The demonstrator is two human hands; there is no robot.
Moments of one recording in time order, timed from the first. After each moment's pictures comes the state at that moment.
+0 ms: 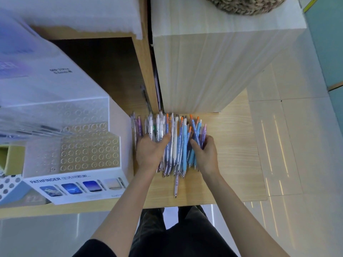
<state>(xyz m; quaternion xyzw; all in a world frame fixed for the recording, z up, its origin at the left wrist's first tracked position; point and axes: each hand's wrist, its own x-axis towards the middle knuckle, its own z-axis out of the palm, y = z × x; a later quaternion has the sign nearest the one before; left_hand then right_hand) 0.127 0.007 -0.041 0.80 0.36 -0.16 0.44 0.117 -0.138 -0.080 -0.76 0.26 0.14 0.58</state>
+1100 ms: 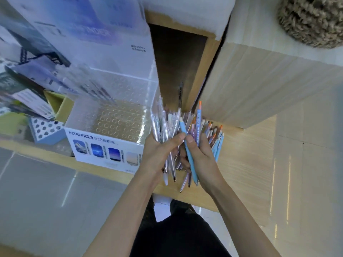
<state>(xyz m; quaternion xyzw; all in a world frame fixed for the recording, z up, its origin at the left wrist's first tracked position) 0.070 0.021 0.031 0.56 0.35 0.00 0.75 0.099 -0.093 0.025 -0.62 0.01 0.34 0.71</state>
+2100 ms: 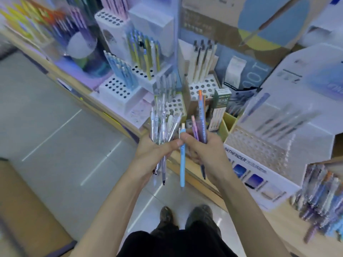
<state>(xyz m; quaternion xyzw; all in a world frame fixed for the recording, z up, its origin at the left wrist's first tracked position) -0.140 0.363 0.095 0.60 0.32 0.15 0.72 -0.042 0.263 0.083 -0.64 -0.14 0.40 0.64</state>
